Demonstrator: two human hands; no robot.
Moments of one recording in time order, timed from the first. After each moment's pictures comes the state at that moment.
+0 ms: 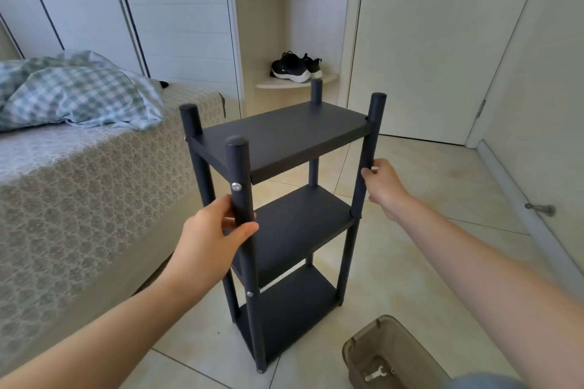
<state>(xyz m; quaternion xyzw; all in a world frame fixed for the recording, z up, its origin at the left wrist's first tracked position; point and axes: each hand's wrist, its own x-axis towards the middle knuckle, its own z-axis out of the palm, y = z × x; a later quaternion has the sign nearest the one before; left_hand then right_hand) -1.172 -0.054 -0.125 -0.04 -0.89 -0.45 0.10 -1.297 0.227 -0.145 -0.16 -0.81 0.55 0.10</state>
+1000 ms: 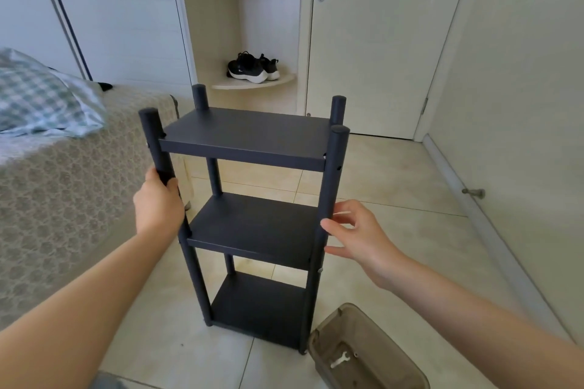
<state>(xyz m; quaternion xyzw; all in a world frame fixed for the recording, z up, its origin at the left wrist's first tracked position) -1.261 -0.047 -0.130 0.13 -0.85 -0.48 0.17 -1.170 0.228 -0.156 -0.11 -0.79 0.60 0.06</state>
